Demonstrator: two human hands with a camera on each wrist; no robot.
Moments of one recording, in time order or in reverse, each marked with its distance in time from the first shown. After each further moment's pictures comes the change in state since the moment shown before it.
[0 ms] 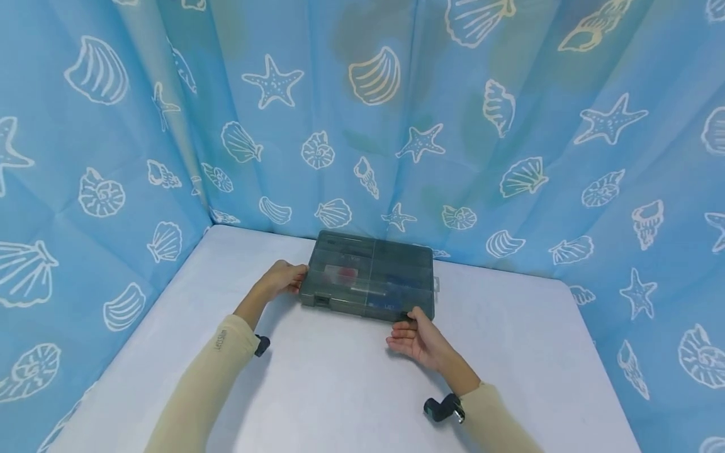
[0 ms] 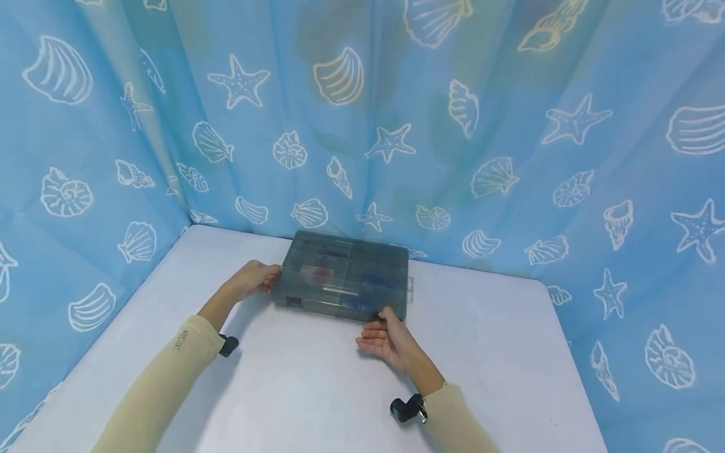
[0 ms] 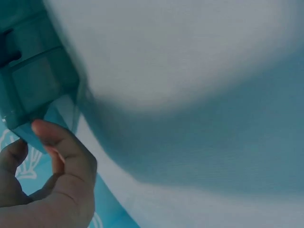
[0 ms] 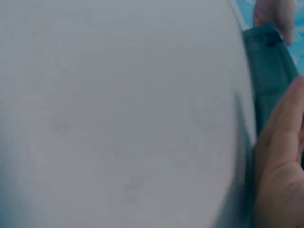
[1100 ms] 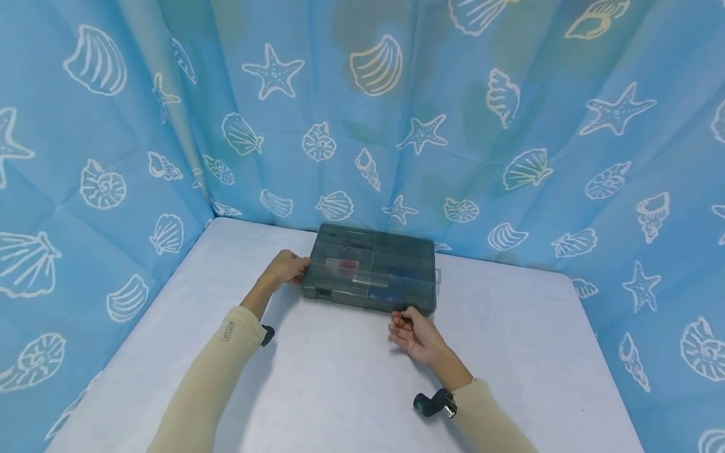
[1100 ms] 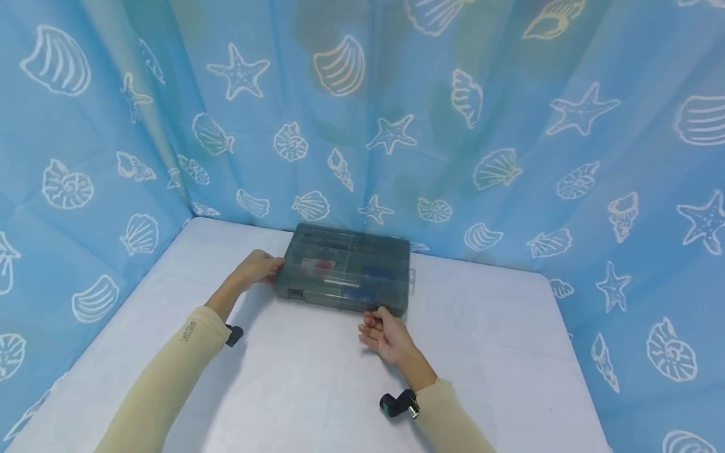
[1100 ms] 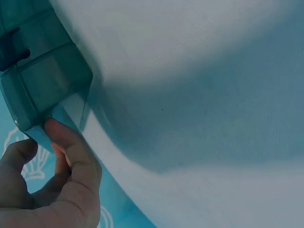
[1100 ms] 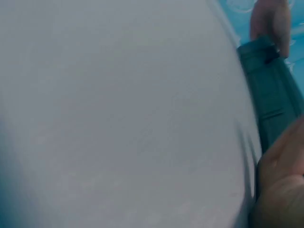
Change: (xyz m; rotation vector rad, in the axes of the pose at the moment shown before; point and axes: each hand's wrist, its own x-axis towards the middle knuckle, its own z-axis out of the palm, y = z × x) left_hand -0.003 0.011 0.004 0.211 0.094 0.015; right_hand 0.007 0.008 0.017 0.141 0.075 0.021
